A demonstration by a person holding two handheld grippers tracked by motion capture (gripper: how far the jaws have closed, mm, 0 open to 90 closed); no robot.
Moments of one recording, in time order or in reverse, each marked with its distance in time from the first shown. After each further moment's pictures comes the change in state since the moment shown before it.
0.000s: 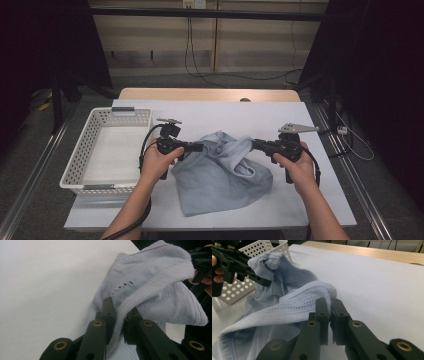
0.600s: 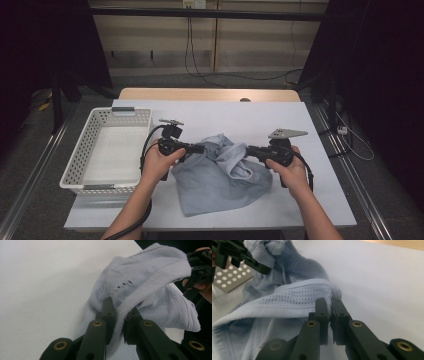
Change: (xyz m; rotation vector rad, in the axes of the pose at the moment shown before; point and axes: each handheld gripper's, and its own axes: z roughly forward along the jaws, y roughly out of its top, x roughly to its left) left arm -0.002 -0.001 0.002 0.012 0.000 0.006; right arm 0.009 -0.012 0.017 0.067 0.002 -0.022
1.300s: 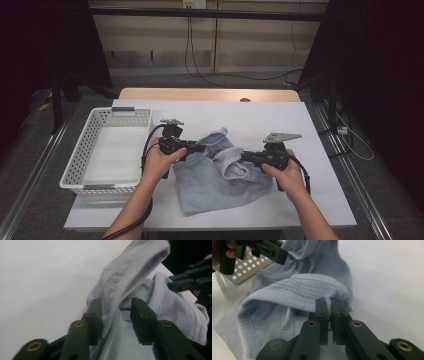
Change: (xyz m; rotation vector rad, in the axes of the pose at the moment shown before) left arm 0.008 0.001 0.008 -0.022 0.053 0.050; right arm 0.010 -0.008 0.010 0.035 0.070 -0.014
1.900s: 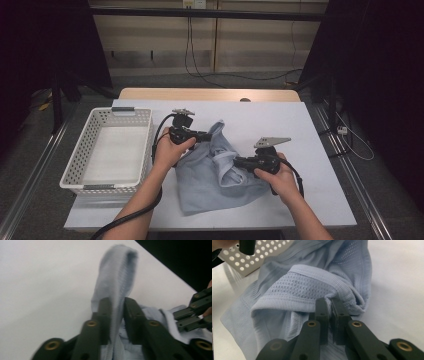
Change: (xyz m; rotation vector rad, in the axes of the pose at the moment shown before) left arm -0.006 0.033 0.019 -0.008 0.025 0.035; right arm 0.012 -0.005 0.016 0.046 0.049 -0.021
